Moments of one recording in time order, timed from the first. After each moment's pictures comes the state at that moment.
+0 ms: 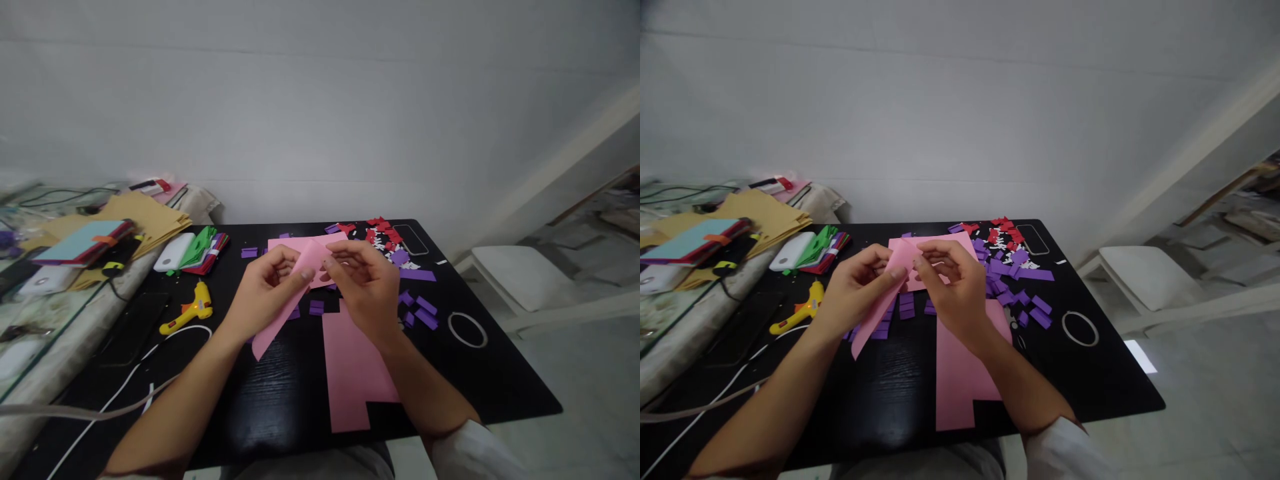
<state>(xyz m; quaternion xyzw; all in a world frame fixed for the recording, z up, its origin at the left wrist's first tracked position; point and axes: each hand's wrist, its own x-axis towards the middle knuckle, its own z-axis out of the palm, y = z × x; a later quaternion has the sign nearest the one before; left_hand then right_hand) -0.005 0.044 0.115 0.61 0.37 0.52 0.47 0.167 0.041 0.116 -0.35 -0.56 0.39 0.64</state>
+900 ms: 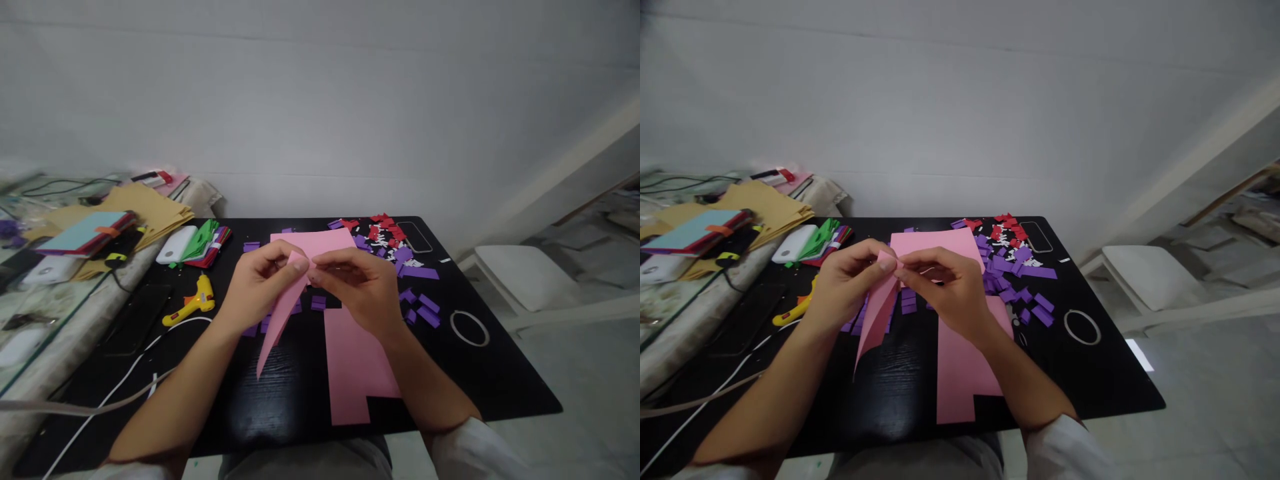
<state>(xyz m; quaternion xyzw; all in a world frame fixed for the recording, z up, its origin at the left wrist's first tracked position) -0.016 0.043 0.119 0.62 0.37 0.54 0.44 0.168 0.038 0.117 -0.29 -0.59 0.47 0.59</state>
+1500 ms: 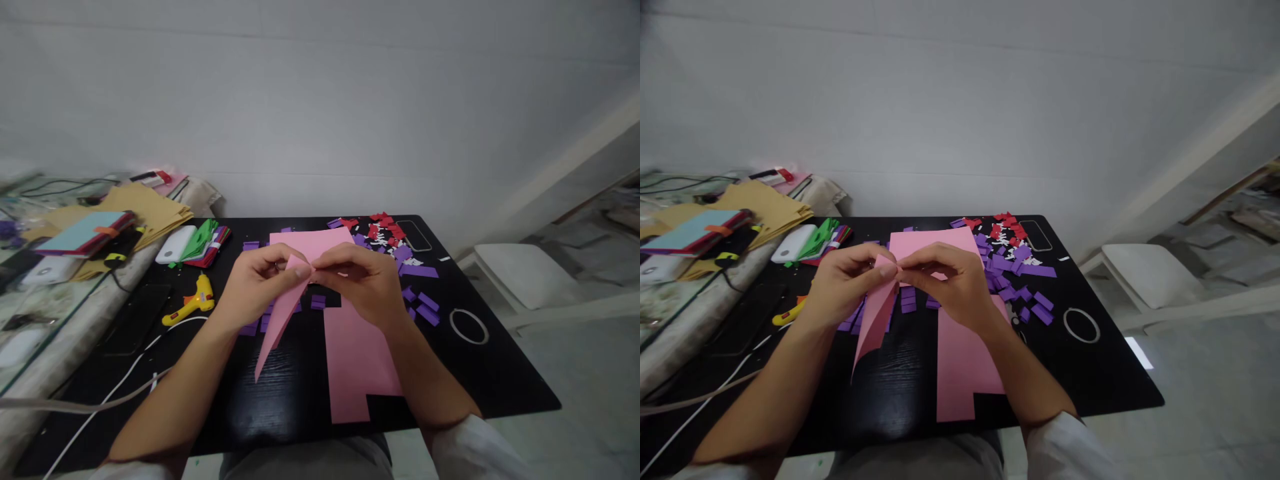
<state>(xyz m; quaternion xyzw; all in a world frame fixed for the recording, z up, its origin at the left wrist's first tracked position) -0.020 0.044 0.120 0.63 0.37 0.52 0.45 0.178 0.049 0.119 -0.24 -0.65 0.43 0.57</state>
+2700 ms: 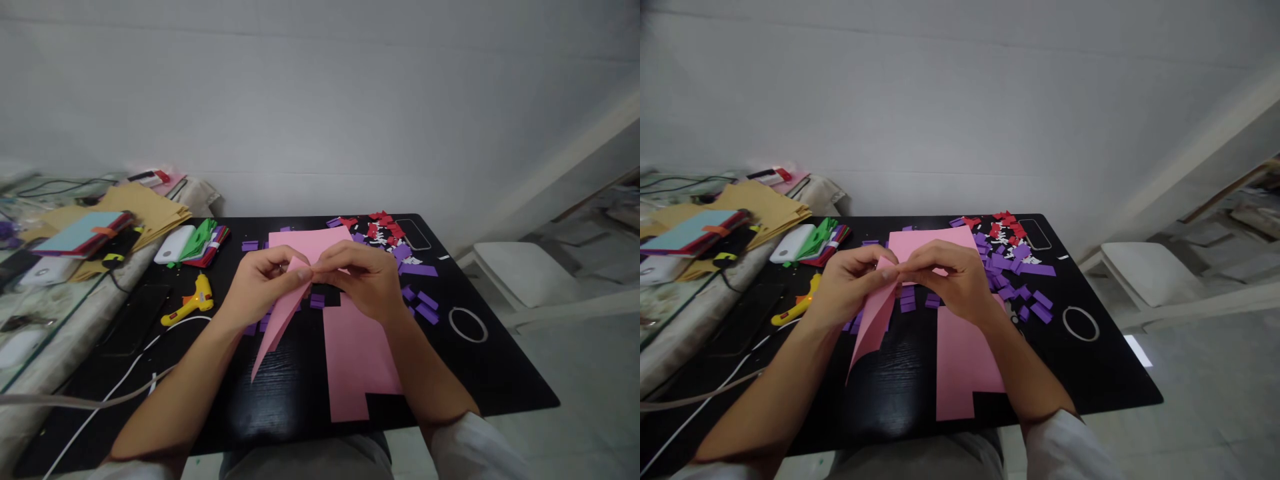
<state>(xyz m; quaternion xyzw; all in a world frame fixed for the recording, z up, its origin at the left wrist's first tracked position) -0.015 0.045 0.115 0.60 0.37 0.50 0.50 0.184 0.059 0.112 -0.22 -0.70 0.37 0.57</state>
